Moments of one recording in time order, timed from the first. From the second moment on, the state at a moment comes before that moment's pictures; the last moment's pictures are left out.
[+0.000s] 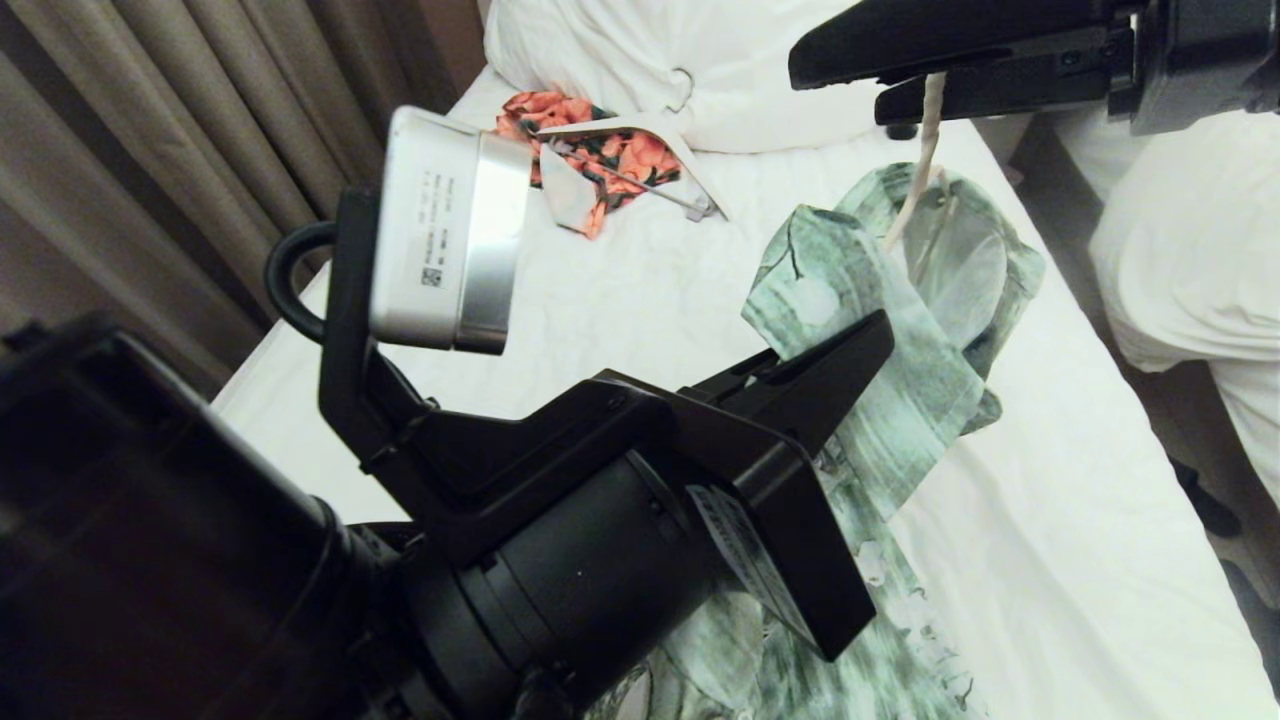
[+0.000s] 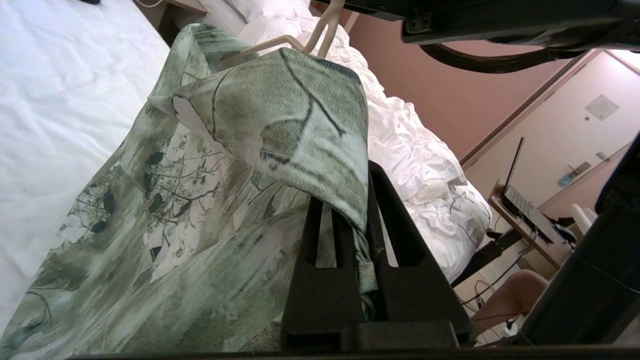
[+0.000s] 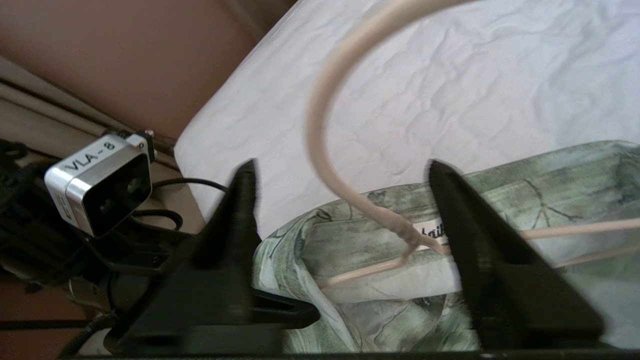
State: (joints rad) left arm -1.23 1.56 -0.74 -1.15 0.23 -0.21; right arm 0.87 1.56 -1.98 0.61 0.04 0.15
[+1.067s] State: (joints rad) left arm -1.27 1.41 -0.73 -0.91 0.17 -0.15; right arm 0.93 1.54 -1.95 0.58 -0.11 0.09
